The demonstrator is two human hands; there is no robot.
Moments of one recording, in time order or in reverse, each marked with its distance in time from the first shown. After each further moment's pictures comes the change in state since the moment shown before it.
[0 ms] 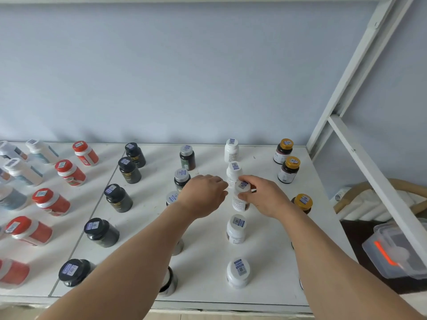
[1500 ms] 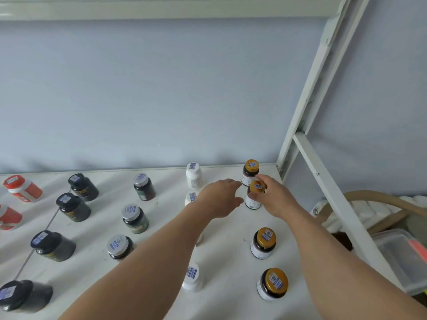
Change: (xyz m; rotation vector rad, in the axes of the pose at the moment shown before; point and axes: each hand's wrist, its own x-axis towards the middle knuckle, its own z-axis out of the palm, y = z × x) left_hand 0.156 0.087 0.001 -0.195 -0.340 -0.115; right_hand 0.057 0.079 -0.110 -0.041 0.173 0.124
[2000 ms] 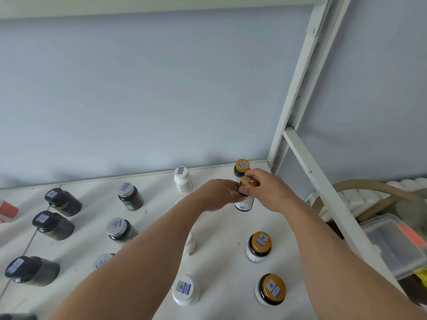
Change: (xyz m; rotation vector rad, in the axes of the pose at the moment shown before) left_hand 0.034 -0.007 -0.005 -0.361 -0.183 0.024; right_hand 0.011 -0.006 -0.018 0.005 -0.012 -0.039
